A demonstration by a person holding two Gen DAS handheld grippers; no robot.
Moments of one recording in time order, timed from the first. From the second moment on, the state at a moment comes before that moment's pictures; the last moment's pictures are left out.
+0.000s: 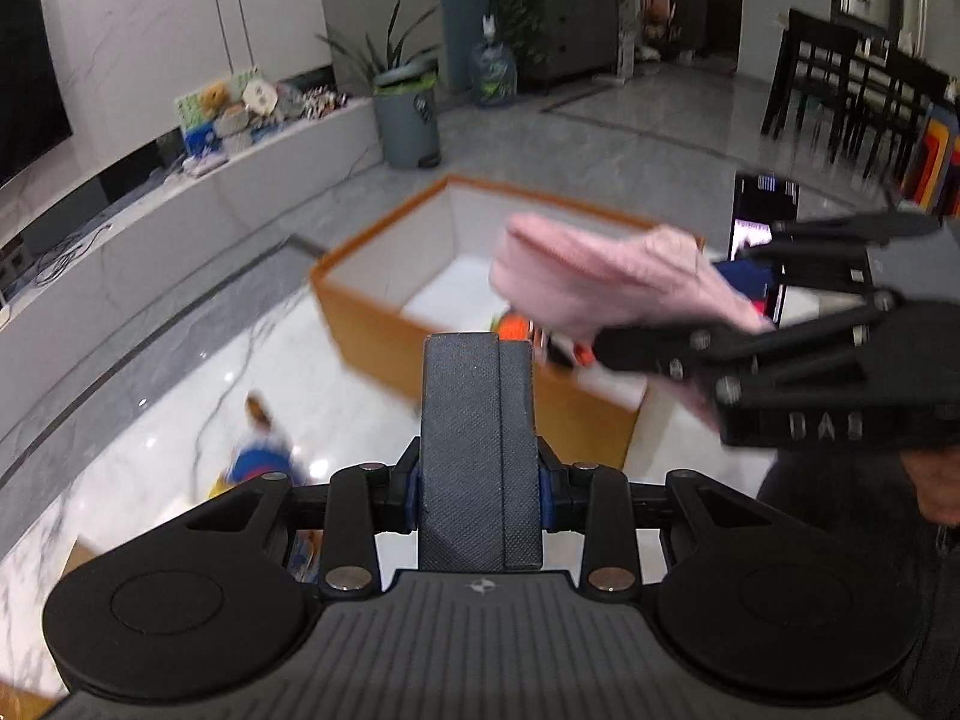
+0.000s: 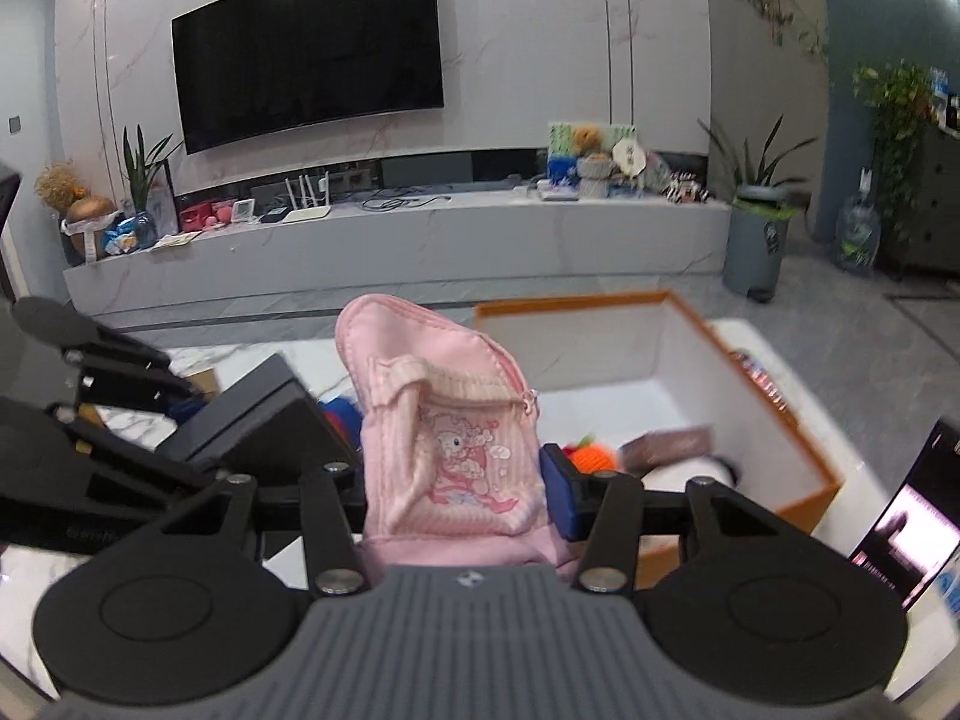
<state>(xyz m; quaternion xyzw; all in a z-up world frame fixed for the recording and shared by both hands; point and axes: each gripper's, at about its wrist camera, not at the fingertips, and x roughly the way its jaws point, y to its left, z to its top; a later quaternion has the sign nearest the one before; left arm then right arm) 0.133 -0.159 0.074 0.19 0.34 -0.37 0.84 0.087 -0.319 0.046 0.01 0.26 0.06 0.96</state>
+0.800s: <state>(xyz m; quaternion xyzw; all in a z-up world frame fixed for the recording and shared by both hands) 0.249 -0.268 0.053 0.19 0.37 -0.37 0.83 0.212 -0.428 0.050 -0.04 0.29 0.04 0.96</state>
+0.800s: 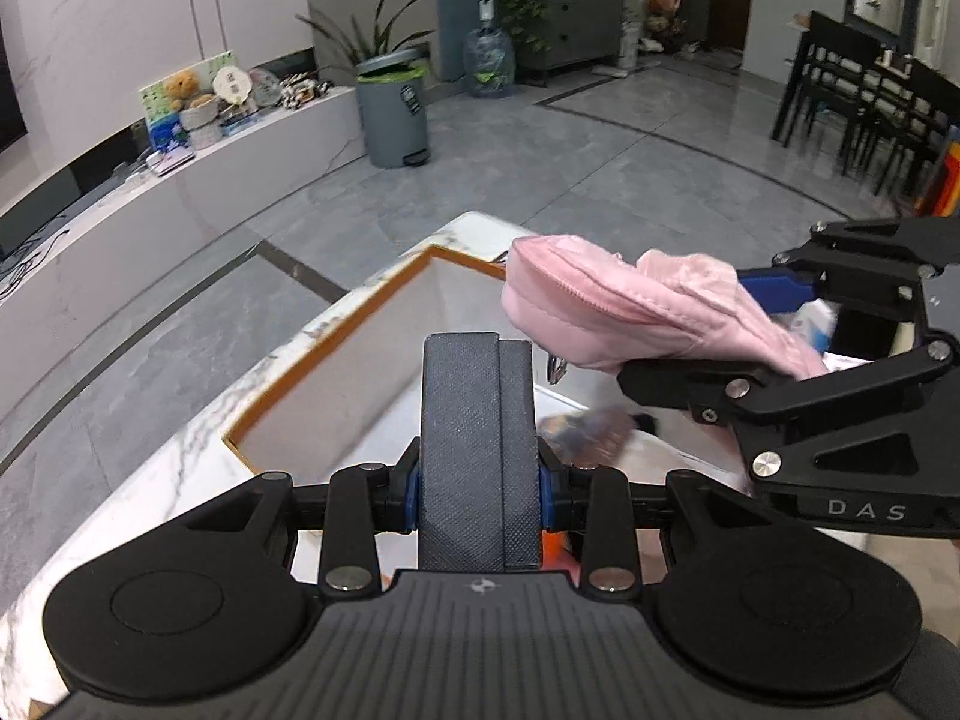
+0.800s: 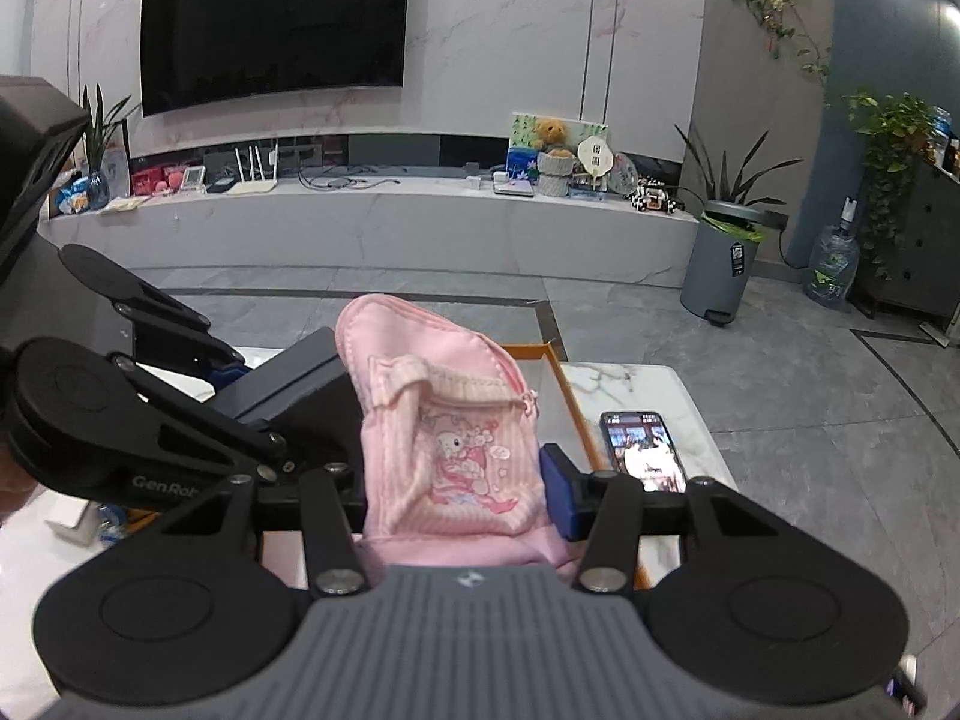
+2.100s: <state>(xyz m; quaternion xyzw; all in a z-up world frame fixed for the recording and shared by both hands) 0.304 -0.296 -0.027 0.25 0.47 -0.32 0.79 0.386 -0.424 -0.058 -0.17 0.42 0.04 0.89</state>
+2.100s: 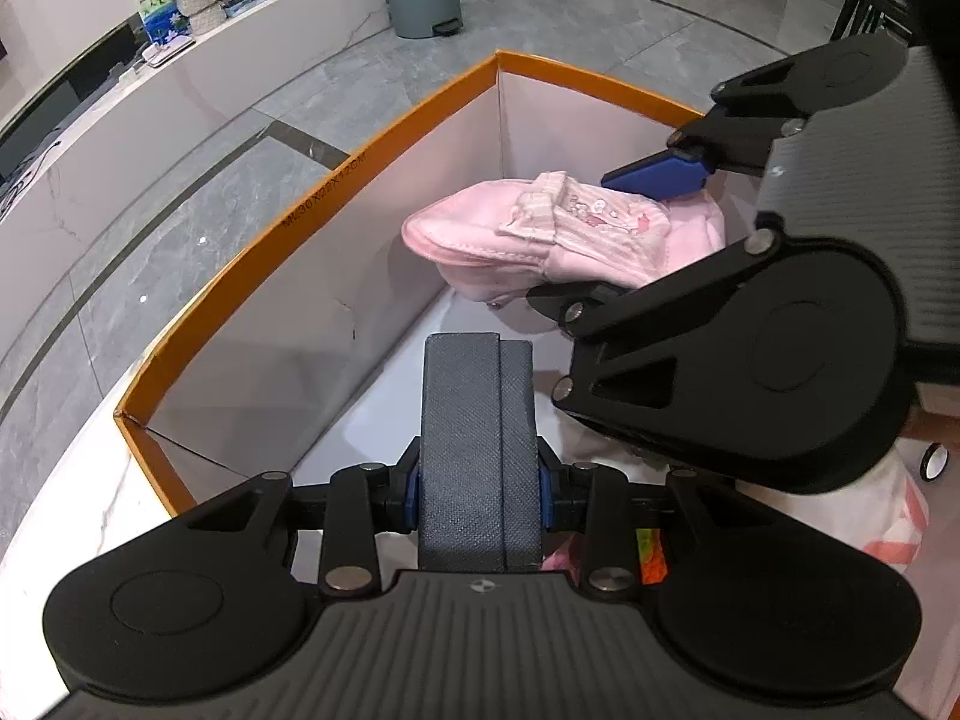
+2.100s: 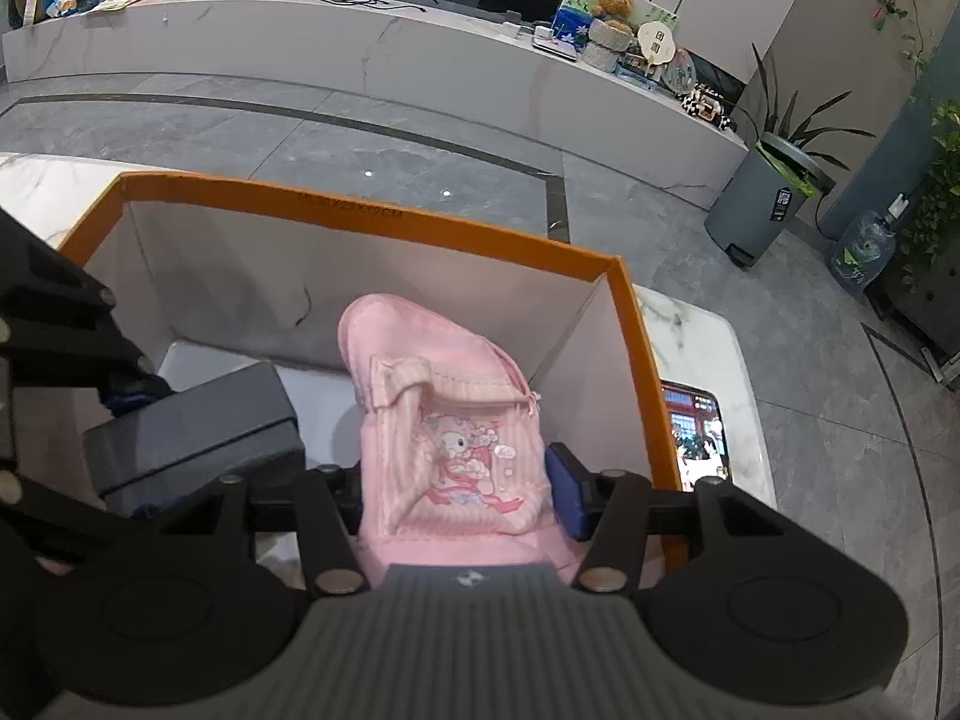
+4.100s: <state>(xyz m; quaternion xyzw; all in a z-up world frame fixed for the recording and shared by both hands) 0.290 -0.305 -0.007 0.09 0.48 -0.45 0.75 0.357 -0.459 -0.008 -0.06 0.37 0.01 0.93</state>
